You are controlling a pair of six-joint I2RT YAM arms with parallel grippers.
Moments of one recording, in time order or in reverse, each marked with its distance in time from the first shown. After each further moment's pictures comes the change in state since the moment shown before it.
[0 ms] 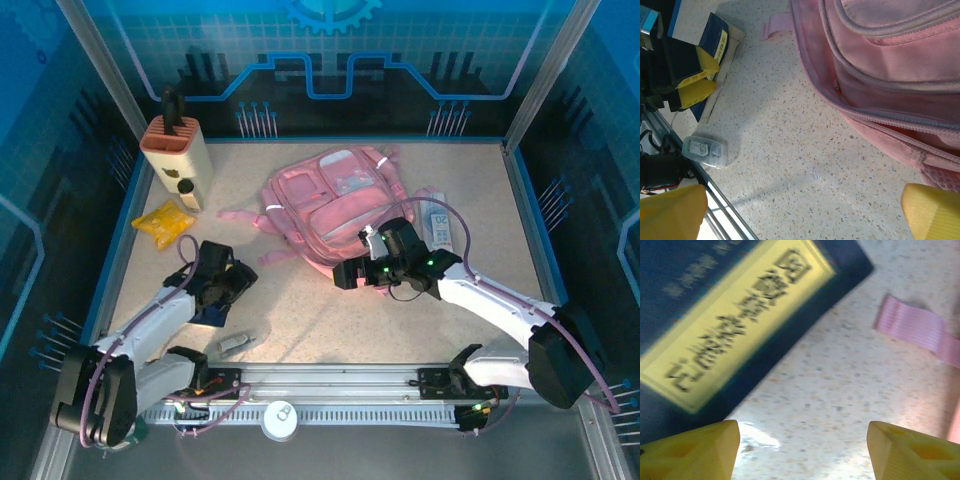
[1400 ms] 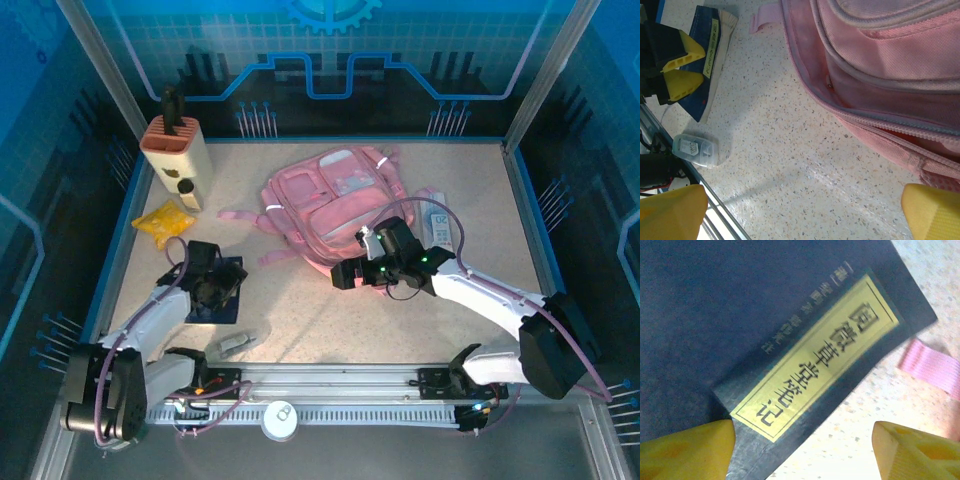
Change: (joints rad) left arm 0.127 0.028 -0.022 0.022 0.040 0.015; right arm 0.000 0.058 0.014 0.000 -0.004 -0.012
